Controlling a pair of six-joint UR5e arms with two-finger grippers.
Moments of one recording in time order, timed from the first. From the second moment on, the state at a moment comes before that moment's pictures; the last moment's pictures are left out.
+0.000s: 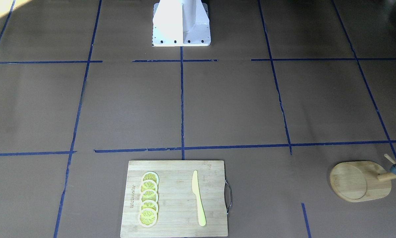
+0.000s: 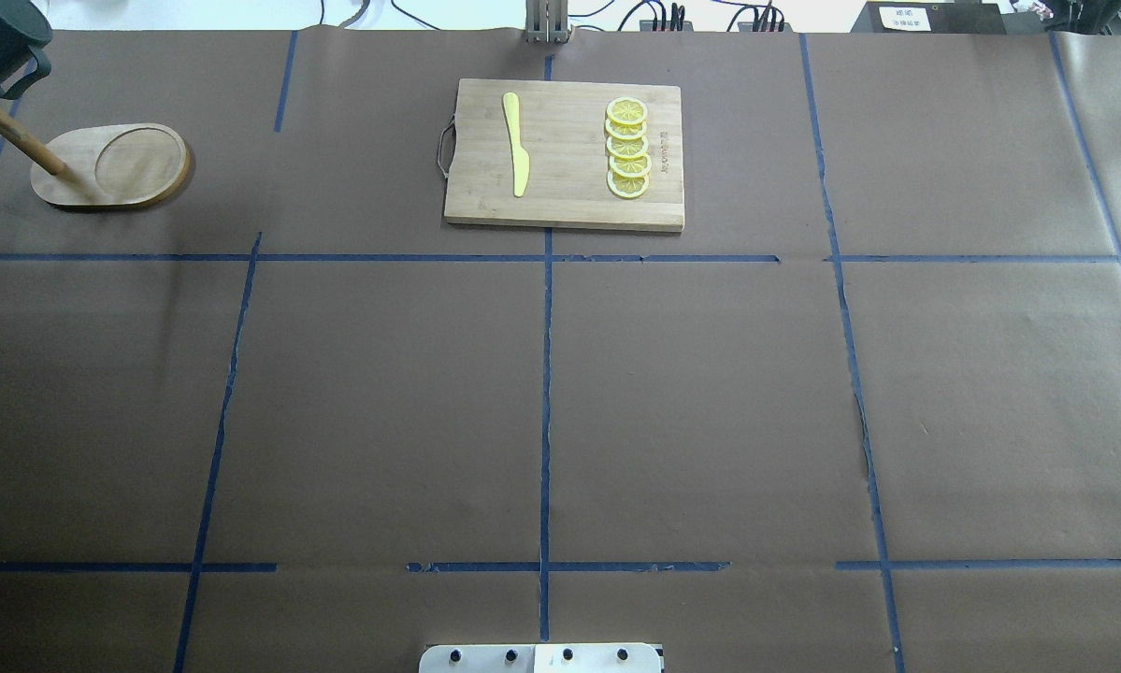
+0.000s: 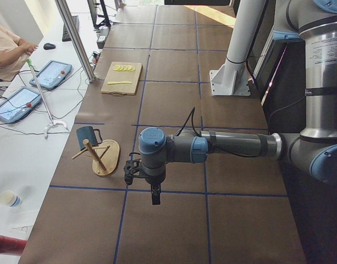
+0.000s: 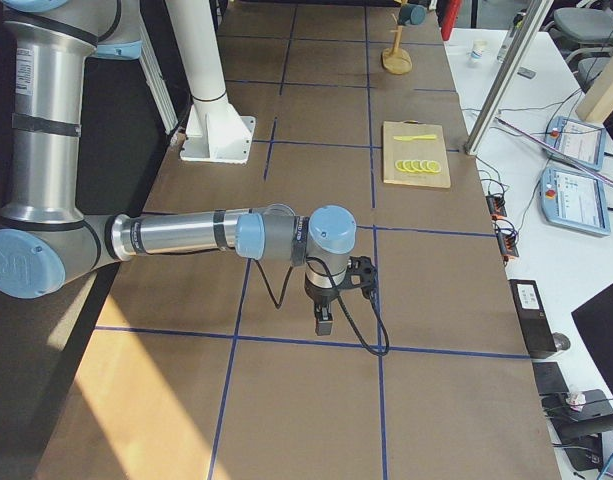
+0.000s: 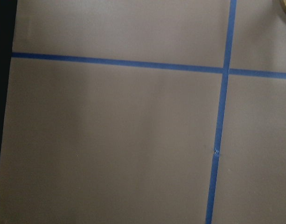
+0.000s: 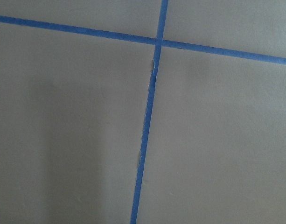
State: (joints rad) left arm -1.59 -1.44 -1.74 -1.54 -2.22 -0.10; right arm 1.54 -1.72 1.84 -1.73 2.29 -0.13
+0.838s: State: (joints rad) left arm -1.58 -1.43 -1.74 -1.54 -2.33 0.07; right arm 1.54 -1.73 1.84 -1.73 2.29 -0.13
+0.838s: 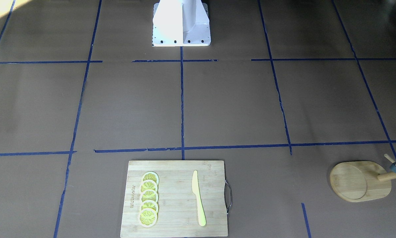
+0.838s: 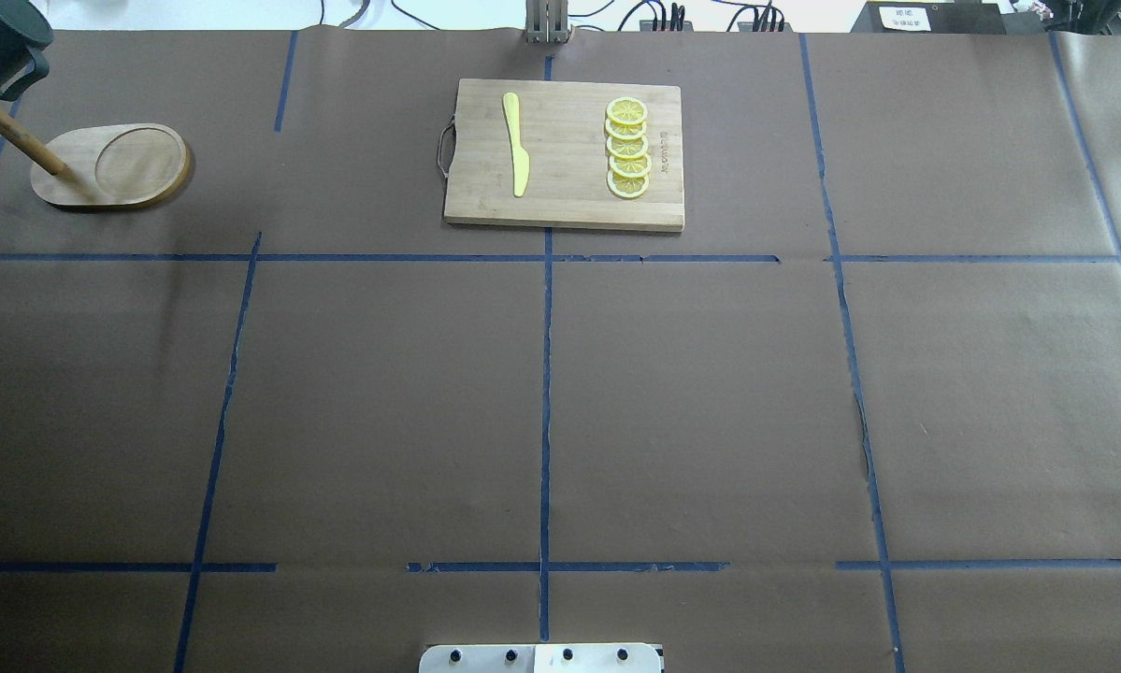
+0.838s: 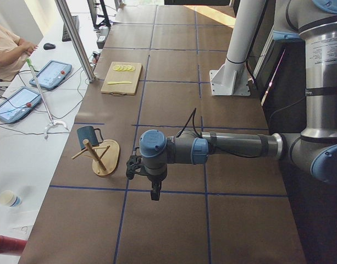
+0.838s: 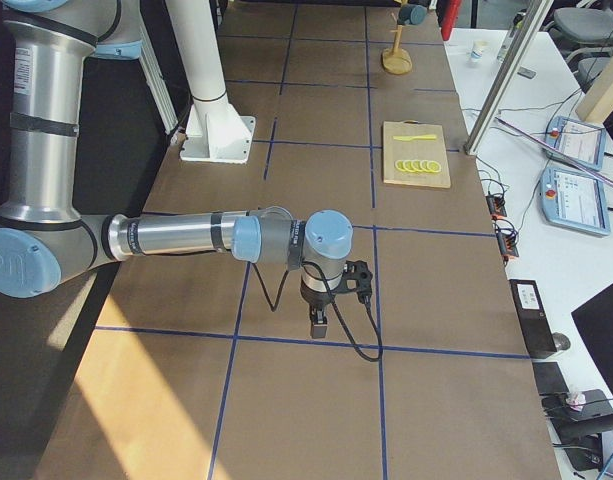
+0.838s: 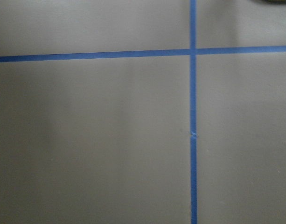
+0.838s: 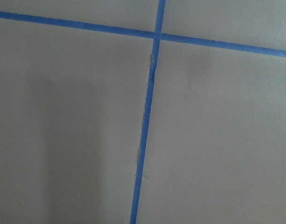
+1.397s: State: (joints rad) left arm -1.58 -1.43 -1.74 -1.55 -2.33 0.08; right arm 1.54 -1.73 1.83 -1.73 2.29 -0.13
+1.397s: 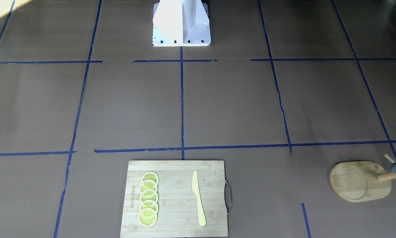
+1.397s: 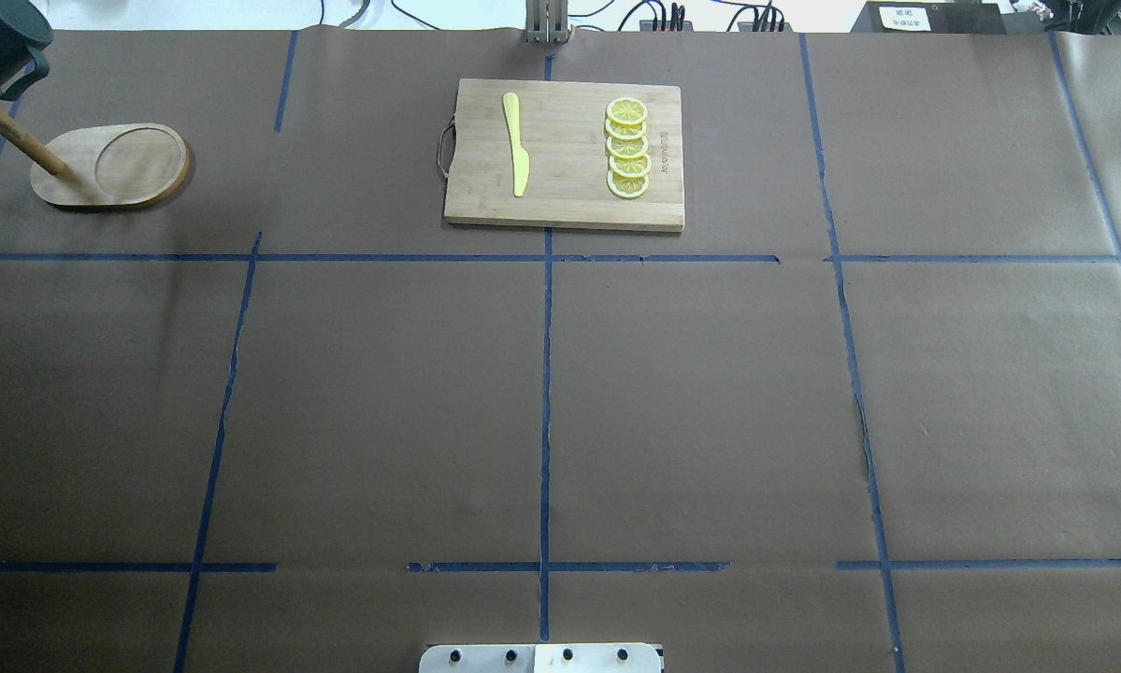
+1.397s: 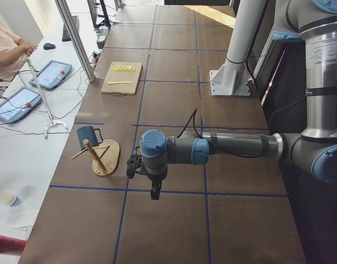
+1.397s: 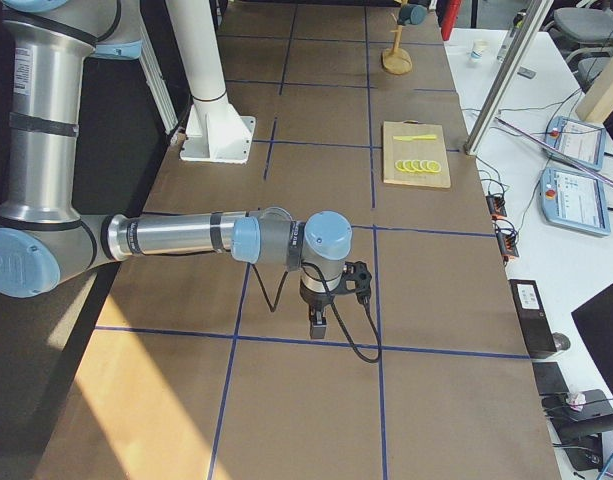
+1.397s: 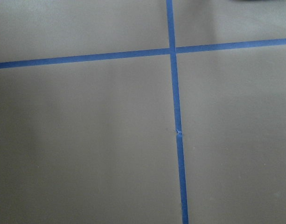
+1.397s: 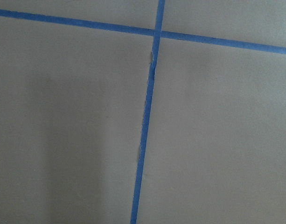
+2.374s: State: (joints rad) left arm -1.58 -1.41 -1.75 -1.55 -2.33 0.08; right arm 1.54 -1.73 1.83 -1.73 2.29 -0.13
